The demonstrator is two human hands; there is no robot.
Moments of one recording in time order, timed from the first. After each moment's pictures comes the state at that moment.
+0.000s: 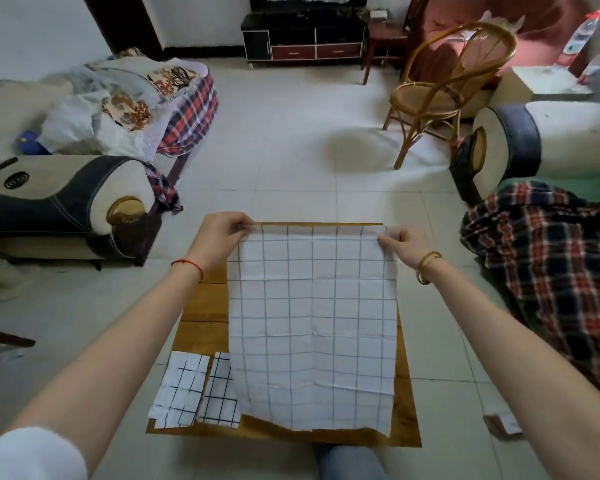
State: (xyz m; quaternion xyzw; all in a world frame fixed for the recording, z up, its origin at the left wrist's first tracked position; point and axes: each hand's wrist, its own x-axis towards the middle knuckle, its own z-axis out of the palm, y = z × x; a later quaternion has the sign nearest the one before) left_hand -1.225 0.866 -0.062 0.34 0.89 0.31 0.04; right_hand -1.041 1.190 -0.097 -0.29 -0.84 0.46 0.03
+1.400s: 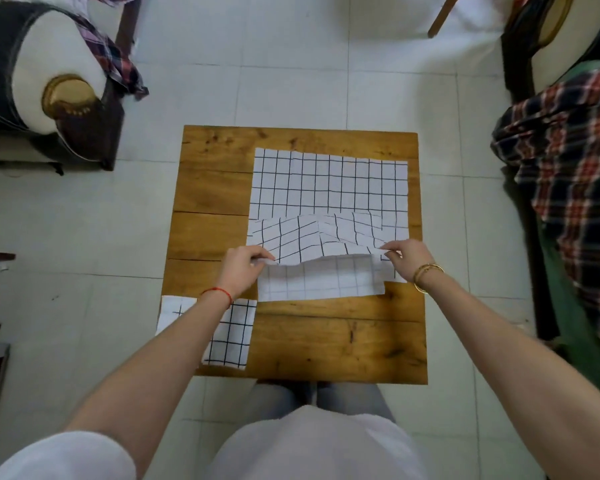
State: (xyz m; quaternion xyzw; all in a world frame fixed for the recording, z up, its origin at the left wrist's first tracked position) left_hand -1.208 0.848 -0.279 0.19 0.89 0.29 0.31; right_hand -1.056 1.165 -0.278 -0.30 -0.88 0.28 -0.22
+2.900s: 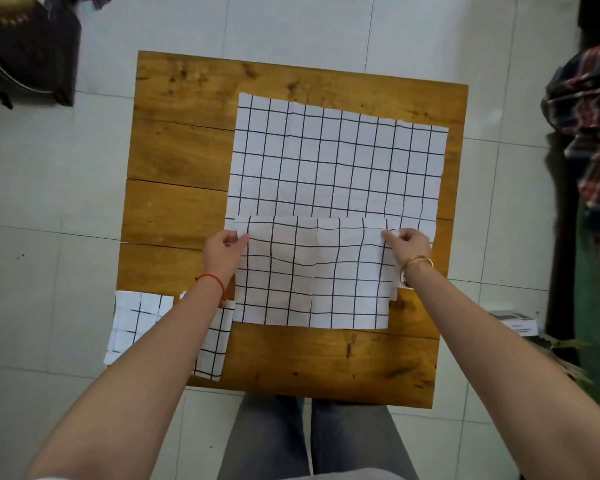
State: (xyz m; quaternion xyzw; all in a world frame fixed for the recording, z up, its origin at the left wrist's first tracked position) left_hand -1.232 0.880 -0.406 -0.19 0.84 0.39 0.31; right_hand -1.105 1.174 -0.408 -0.58 -0.66 0.46 -0.13
